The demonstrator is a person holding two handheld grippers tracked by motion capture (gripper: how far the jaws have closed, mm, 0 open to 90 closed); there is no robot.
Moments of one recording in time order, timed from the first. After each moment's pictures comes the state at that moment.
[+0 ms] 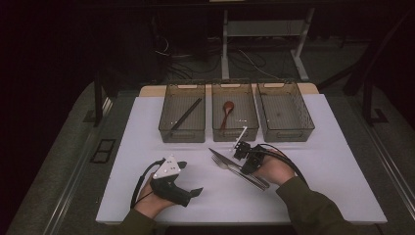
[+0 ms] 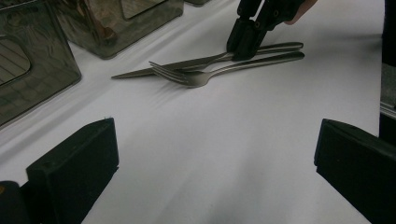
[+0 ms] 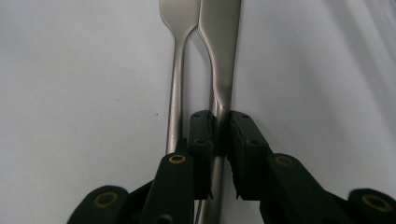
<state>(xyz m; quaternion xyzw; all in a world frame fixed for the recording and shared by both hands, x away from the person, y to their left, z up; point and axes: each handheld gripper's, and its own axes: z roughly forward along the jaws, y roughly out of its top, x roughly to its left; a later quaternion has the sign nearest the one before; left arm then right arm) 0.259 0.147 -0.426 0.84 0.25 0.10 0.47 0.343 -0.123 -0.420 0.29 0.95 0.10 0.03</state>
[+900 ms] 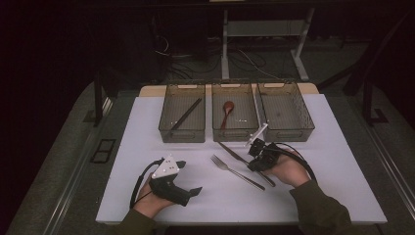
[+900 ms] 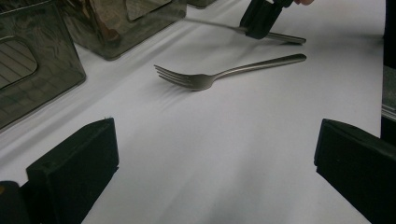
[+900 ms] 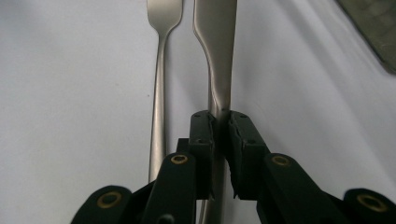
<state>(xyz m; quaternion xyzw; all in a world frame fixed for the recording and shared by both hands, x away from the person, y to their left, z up) 0.260 0.149 -0.425 0.84 0.26 0.10 0.47 0.335 -0.170 -0.405 0.30 0.93 0.20 0.04</state>
